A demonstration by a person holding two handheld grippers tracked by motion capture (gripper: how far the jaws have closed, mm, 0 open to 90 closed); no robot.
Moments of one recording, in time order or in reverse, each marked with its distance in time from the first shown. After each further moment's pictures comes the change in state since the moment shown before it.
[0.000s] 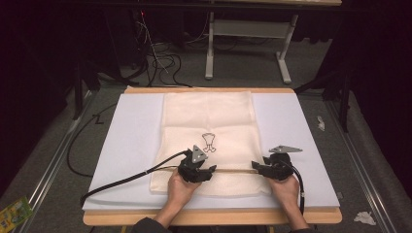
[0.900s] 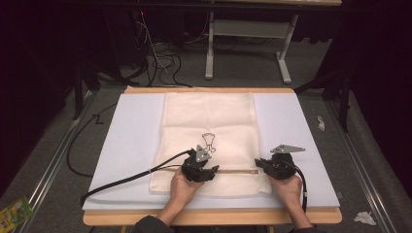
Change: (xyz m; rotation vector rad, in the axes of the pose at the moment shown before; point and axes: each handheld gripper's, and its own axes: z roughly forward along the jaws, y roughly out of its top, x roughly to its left) left arm -0.006 0.005 0.006 0.004 -0.019 0.023; right arm 0.001 0.004 -0.010 -0.026 0.056 -0.056
